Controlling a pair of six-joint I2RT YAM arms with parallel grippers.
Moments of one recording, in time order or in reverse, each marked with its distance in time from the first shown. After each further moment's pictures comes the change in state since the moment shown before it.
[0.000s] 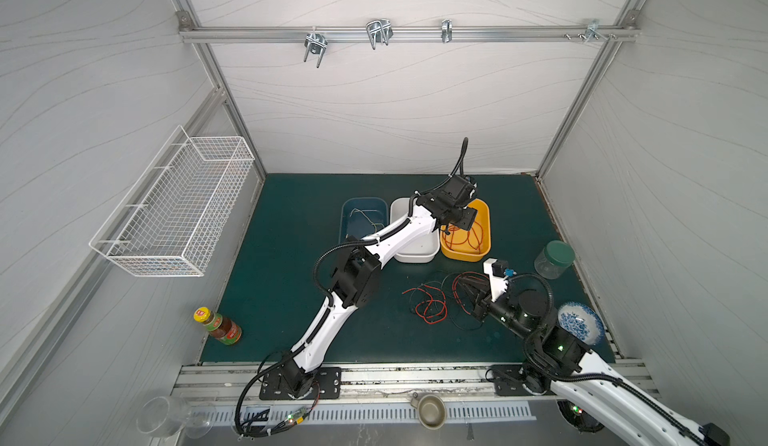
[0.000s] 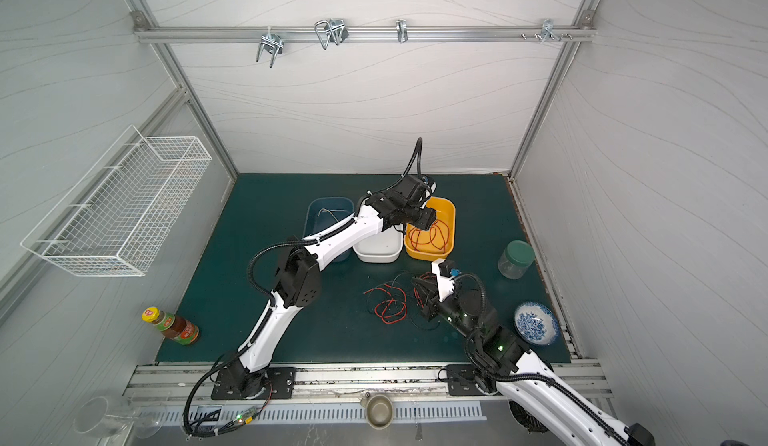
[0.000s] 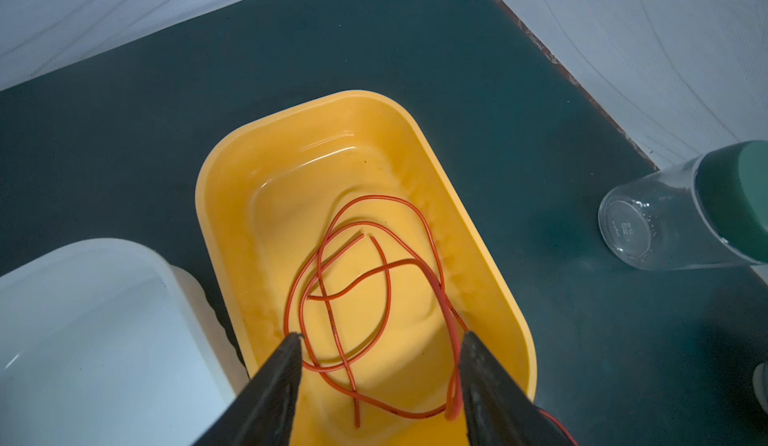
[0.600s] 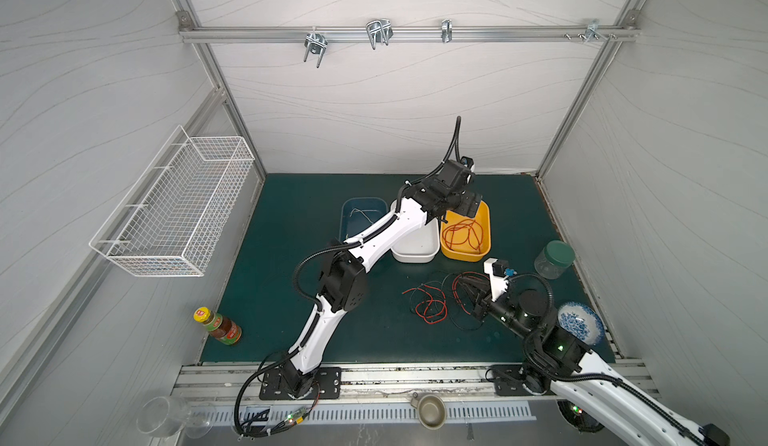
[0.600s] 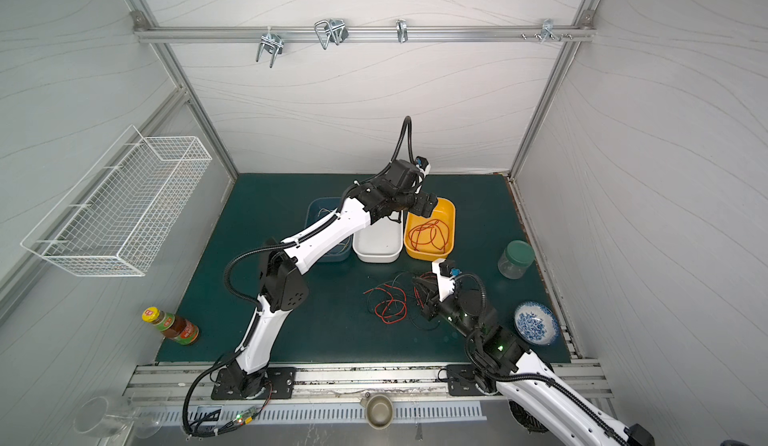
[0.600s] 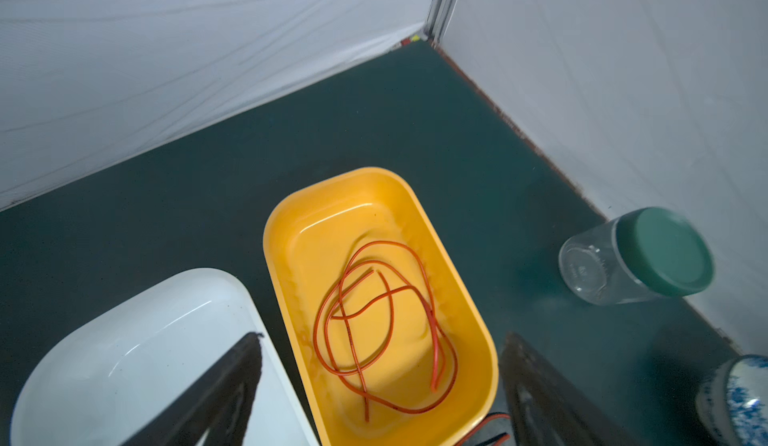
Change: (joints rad) left arm 0.019 -0.164 0.002 0.002 -0.048 -0.014; right arm -0.007 0.000 0.000 0.000 0.000 0.000
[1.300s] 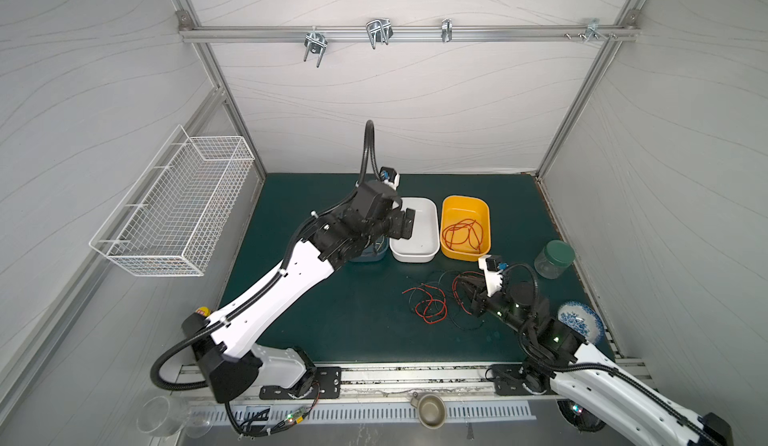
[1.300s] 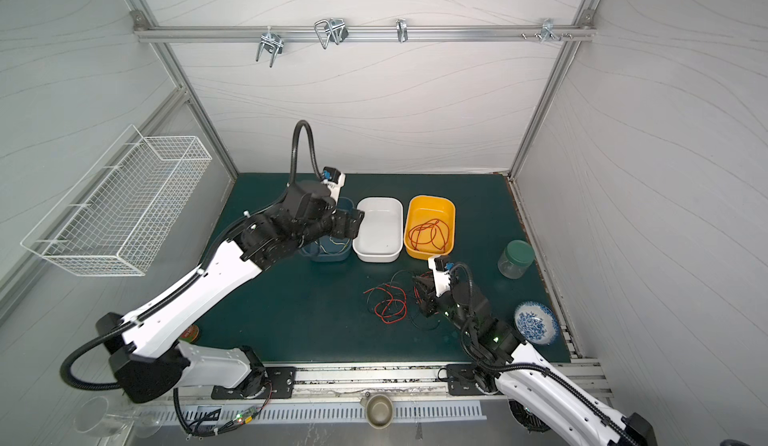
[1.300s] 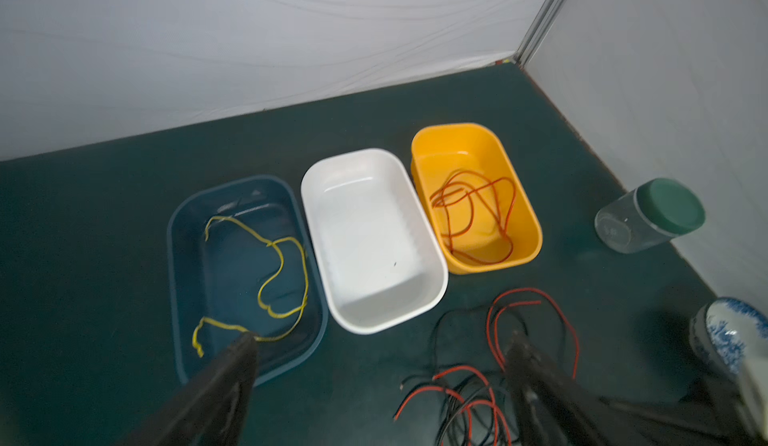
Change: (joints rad) left arm 0.042 -0.925 -0.868 -0.103 -0.213 -0.086; right arm -0.012 0.139 0.113 -0.089 0.027 0.017
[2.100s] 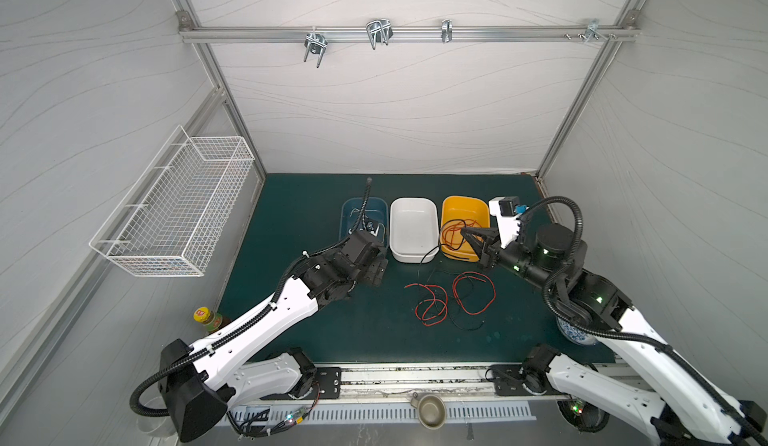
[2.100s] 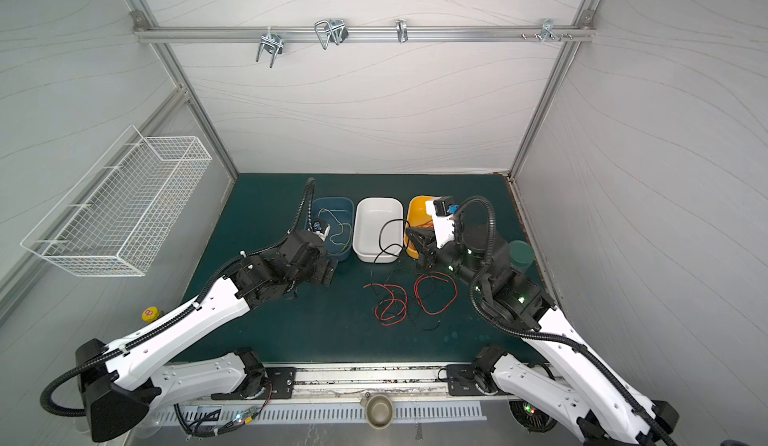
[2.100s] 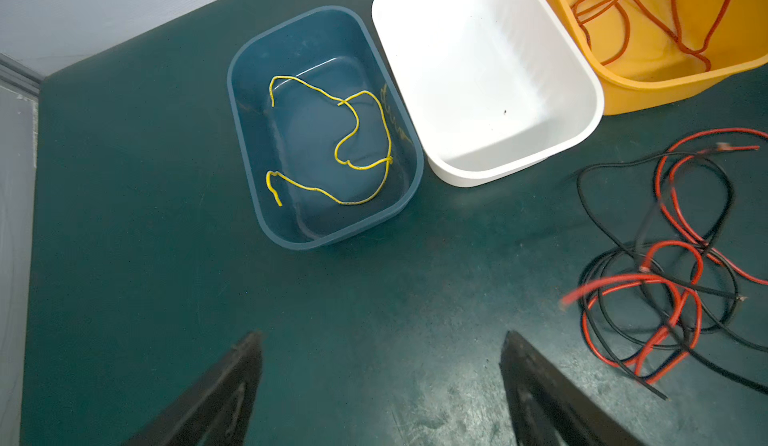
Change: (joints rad) left arm -0.018 -0.167 -0.386 -0.029 -0.137 0.060; right arm 0.000 0.301 0.774 -0.375 -0.055 -0.084
